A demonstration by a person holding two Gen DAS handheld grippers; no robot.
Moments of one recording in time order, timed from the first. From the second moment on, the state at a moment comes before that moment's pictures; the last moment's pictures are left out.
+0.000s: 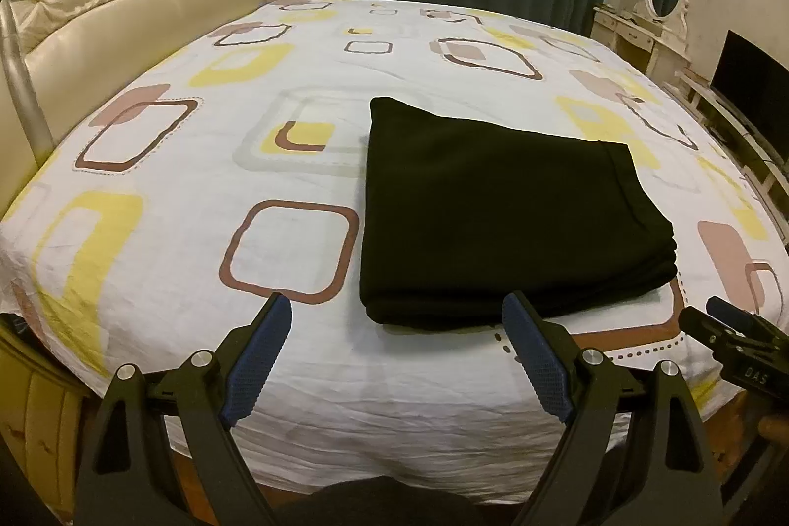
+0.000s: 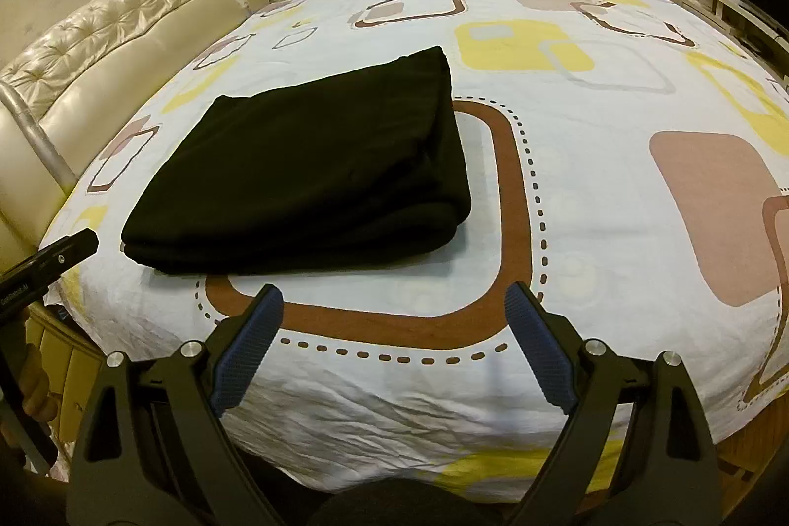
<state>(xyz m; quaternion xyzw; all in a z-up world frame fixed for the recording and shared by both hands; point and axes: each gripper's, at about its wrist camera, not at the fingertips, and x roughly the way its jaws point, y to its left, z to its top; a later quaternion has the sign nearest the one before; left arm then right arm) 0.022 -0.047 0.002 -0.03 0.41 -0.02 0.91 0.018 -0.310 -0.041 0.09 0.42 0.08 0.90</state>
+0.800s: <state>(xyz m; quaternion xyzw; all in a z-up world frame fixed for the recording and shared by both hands) 0.021 -0.050 0.000 -0.02 0.40 -0.02 0.91 0.015 -0.307 -0.040 0.09 0.42 0.09 0.90</state>
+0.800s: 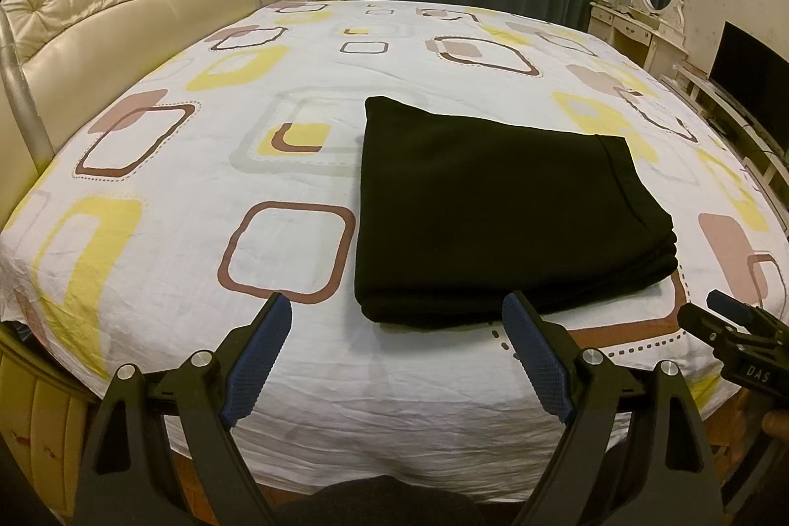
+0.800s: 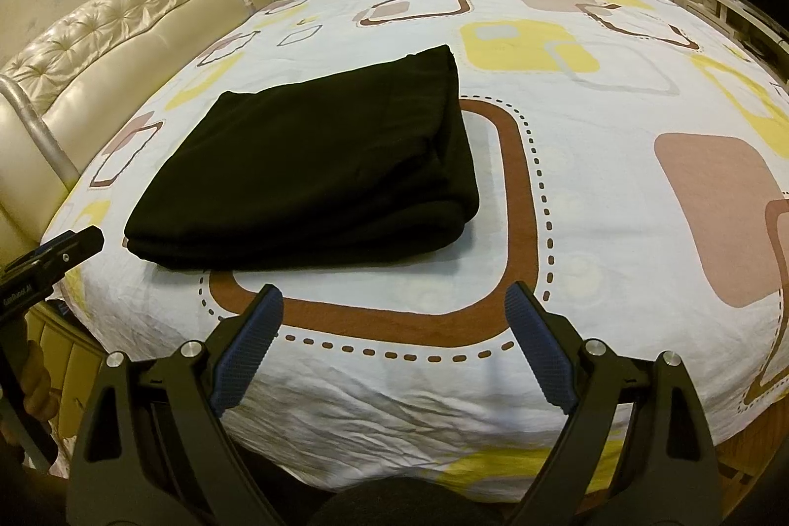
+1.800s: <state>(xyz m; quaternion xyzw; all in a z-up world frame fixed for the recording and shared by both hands) 0.021 -0.052 -0.001 -0.02 0.41 -0.02 0.91 0.018 -0.309 -0.043 0.08 0.42 0.10 0.90</state>
